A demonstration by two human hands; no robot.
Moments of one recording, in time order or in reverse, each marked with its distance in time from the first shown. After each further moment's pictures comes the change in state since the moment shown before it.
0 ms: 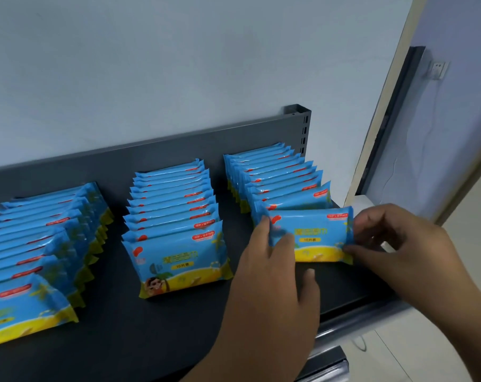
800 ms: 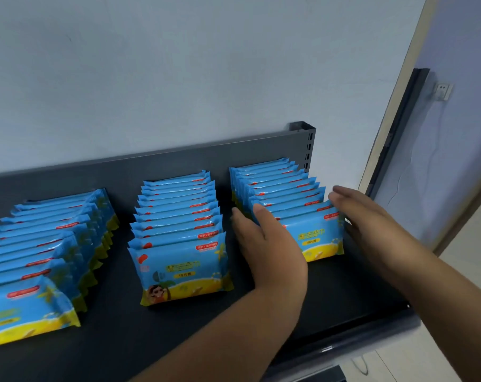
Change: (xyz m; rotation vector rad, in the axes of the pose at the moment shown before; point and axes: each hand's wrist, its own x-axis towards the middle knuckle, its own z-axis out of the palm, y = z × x) left_hand 0.089 0.005 0.046 -0.995 0.444 -0.734; right_hand 0.068 -0.014 0.027 0.772 -0.201 0.467
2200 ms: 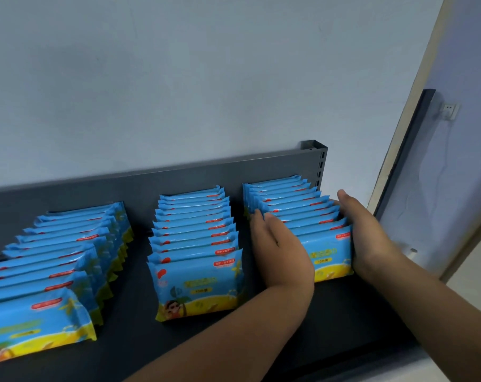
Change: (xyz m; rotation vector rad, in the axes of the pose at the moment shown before) left_hand 0.043 -0.025 0.015 -0.190 -0.021 0.145; right_hand 0.028 -0.008 0.037 0.289 0.095 0.150
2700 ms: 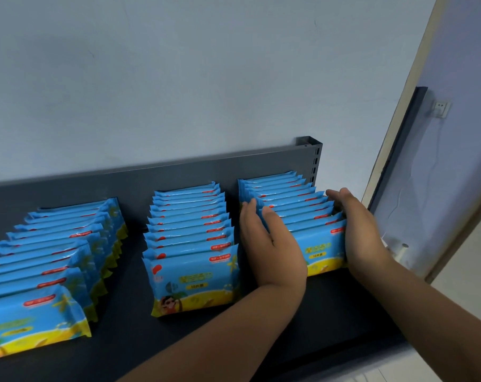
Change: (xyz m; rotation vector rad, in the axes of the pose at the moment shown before) left_hand -0.009 0.012 -0.006 0.071 0.036 0.153; right_hand 0.002 0.012 -0.005 -0.219 0.138 -0.278
